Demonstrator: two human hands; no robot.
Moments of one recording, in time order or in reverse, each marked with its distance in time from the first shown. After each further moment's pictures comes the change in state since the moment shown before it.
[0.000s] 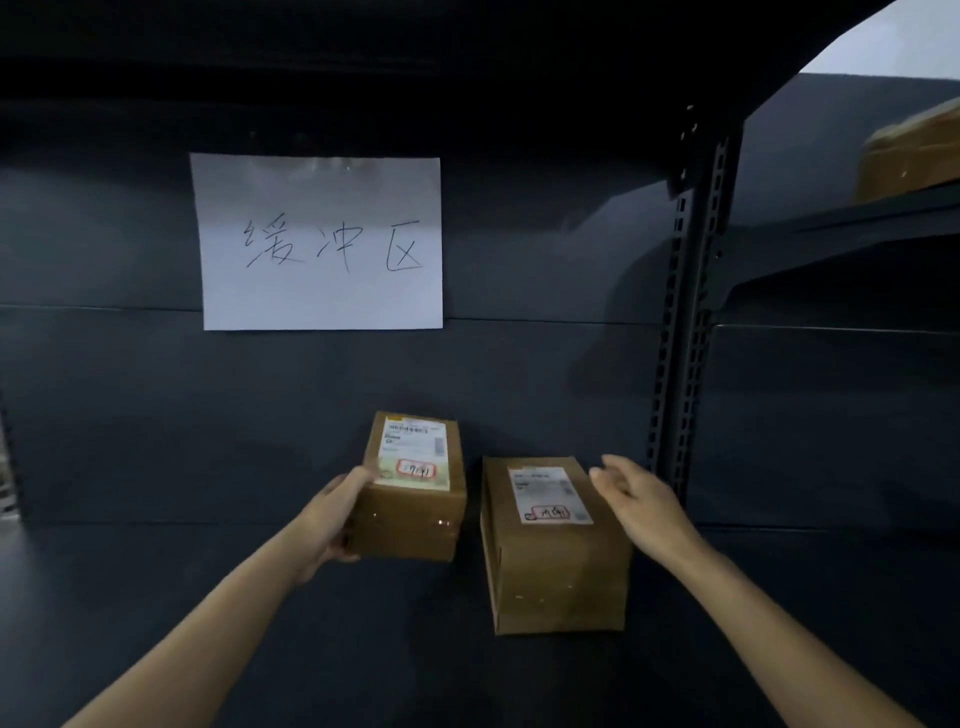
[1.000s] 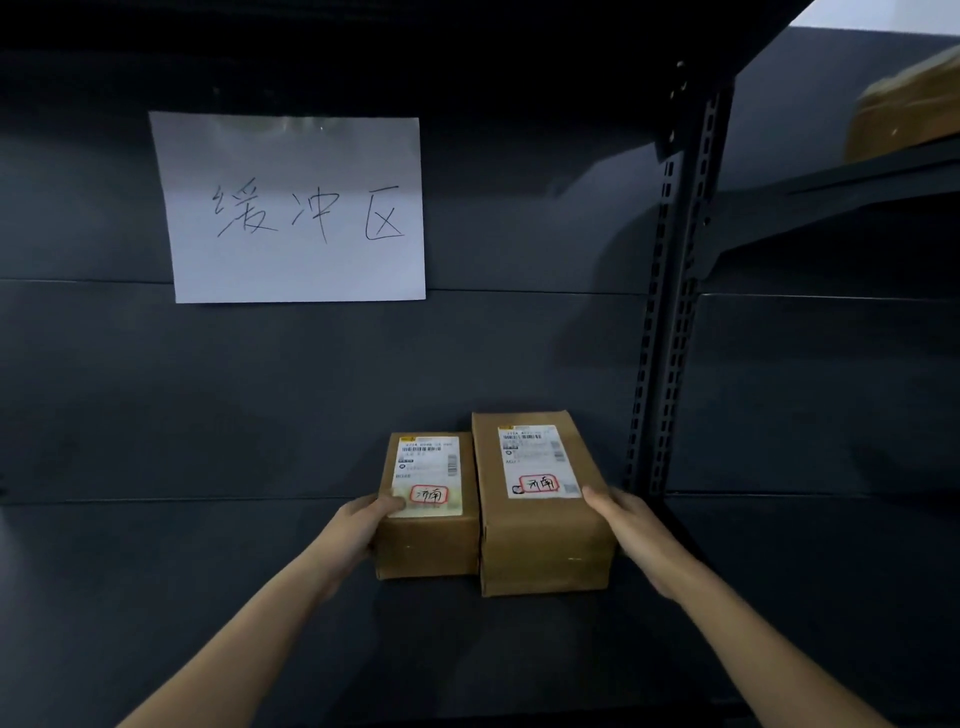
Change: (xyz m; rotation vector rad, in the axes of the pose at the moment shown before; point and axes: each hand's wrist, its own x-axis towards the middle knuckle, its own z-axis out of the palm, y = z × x) left_hand -0.002 -0.040 0.032 -0.011 -0.123 0.008; right_hand -0.020 0.044 0.020 0.439 -0.185 0.192
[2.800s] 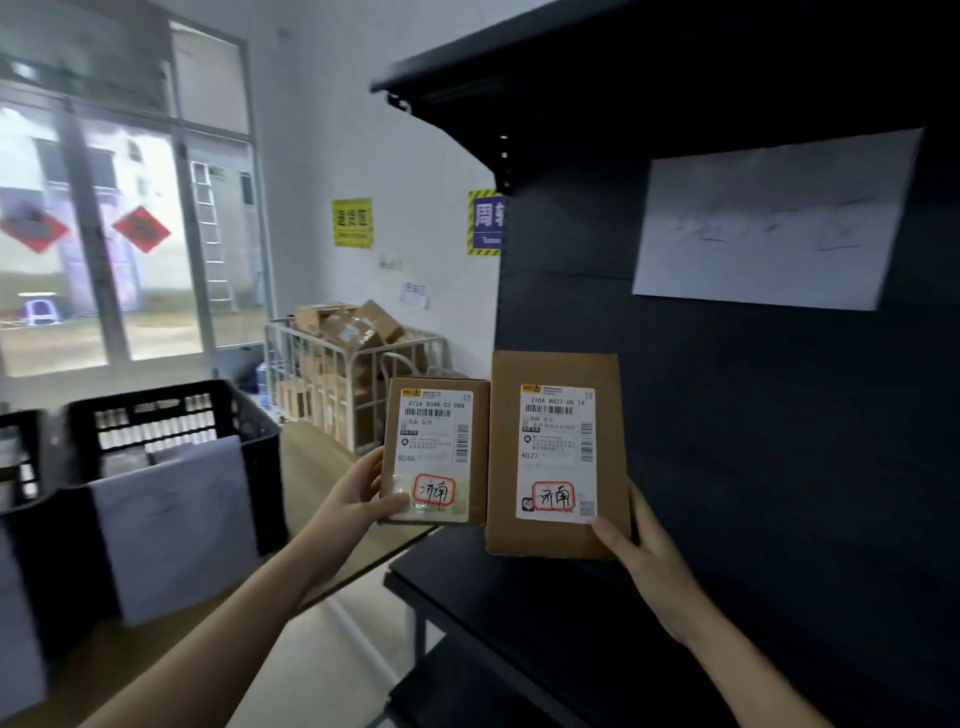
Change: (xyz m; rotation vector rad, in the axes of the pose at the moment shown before) left_hand -0.349 -0.053 -0.260 -0.005 0.597 0.327; right_hand -0.155 -0.071 0.306 0.237 -0.679 -0.361
